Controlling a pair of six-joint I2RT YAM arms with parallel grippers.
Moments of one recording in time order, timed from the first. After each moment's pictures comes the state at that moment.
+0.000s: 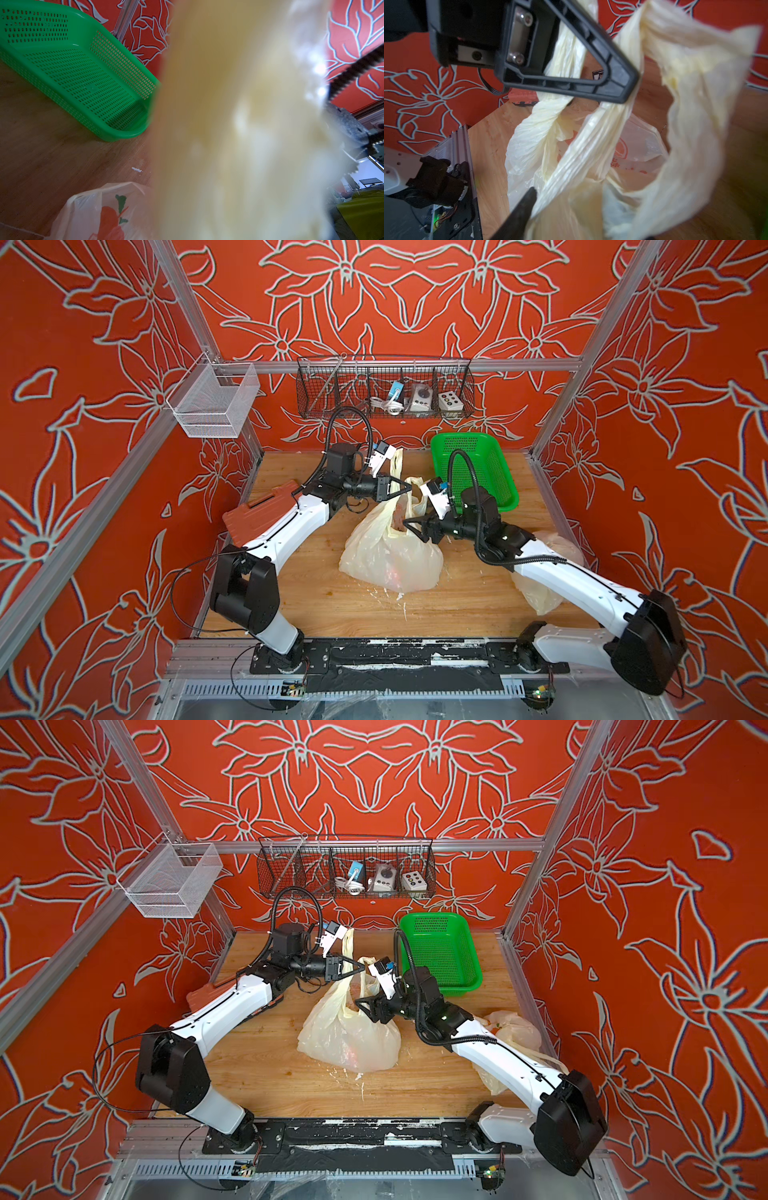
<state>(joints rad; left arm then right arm) -0.34 1.58 1.29 -0.11 1.02 -0.36 0.72 1.24 0.91 -0.07 -0.30 0.14</state>
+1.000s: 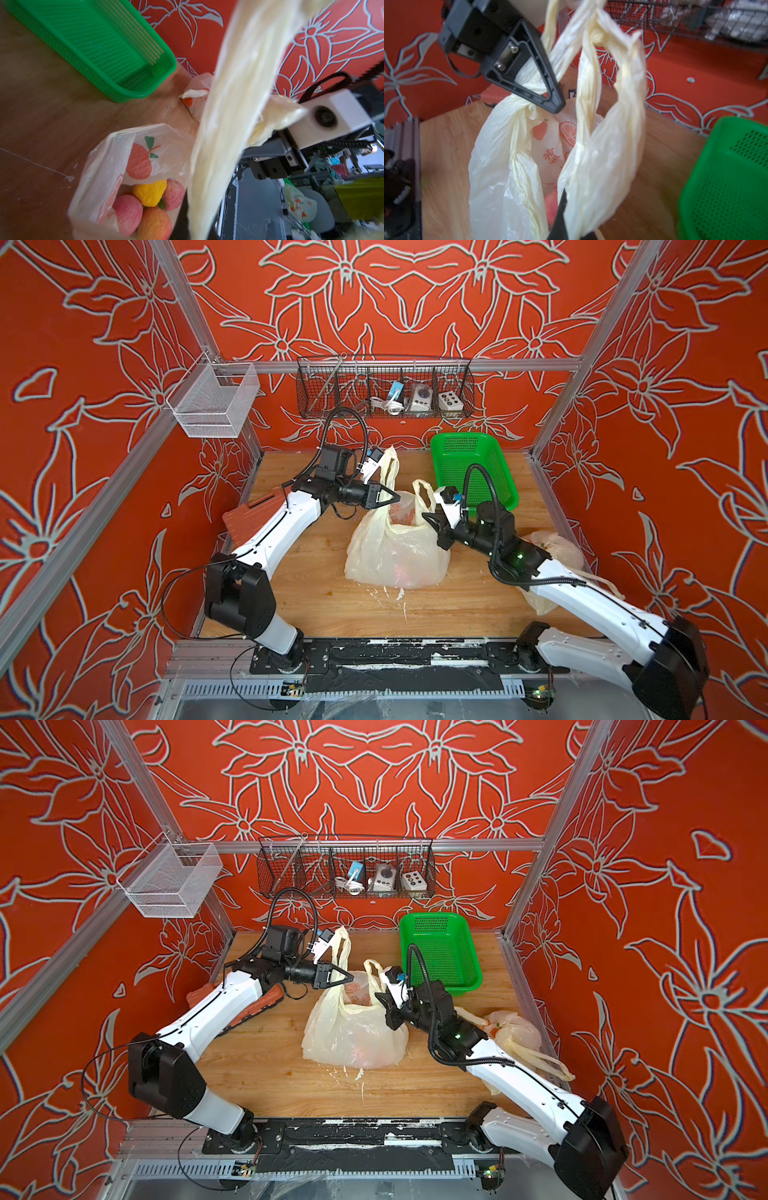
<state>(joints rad) -0.32 1.58 1.43 -0.66 1.02 -0.02 0.73 1.05 0.78 -0.01 -0.17 -0.13</state>
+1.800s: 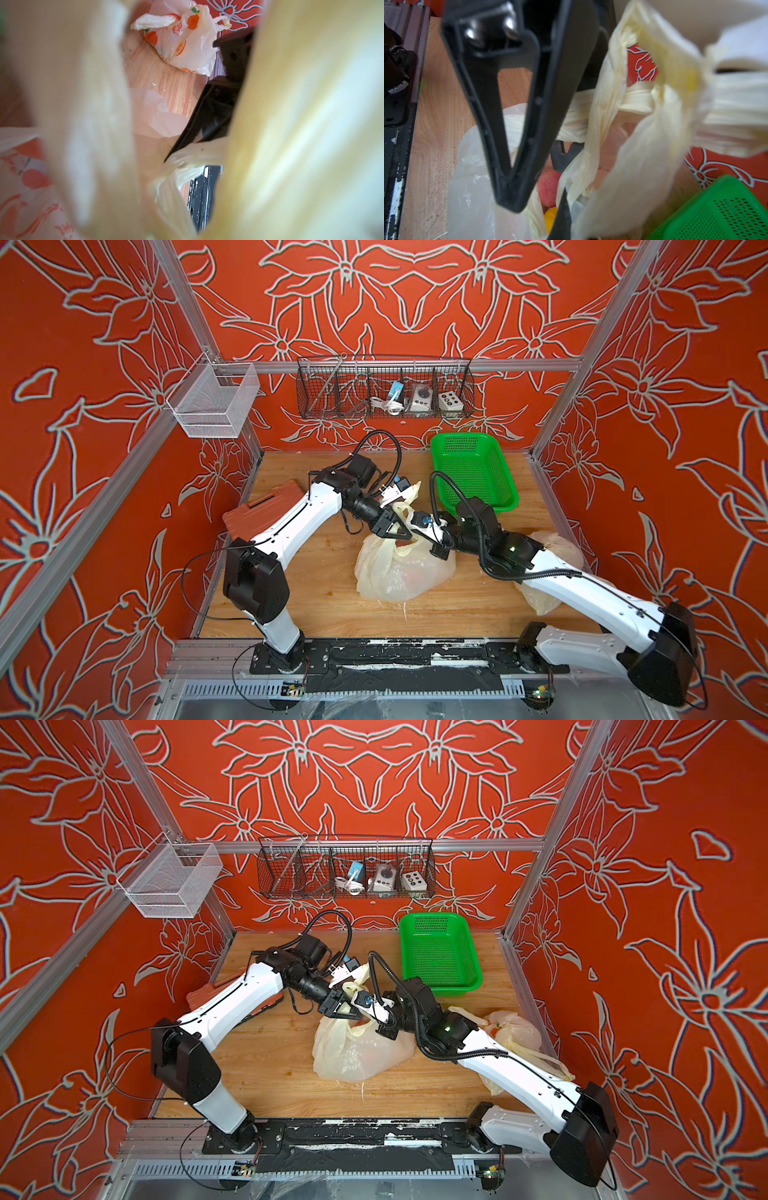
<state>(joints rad) -0.44 1.64 1.54 -1.09 1.04 0.35 0.82 1.16 0.95 -0.29 -0.22 -0.51</state>
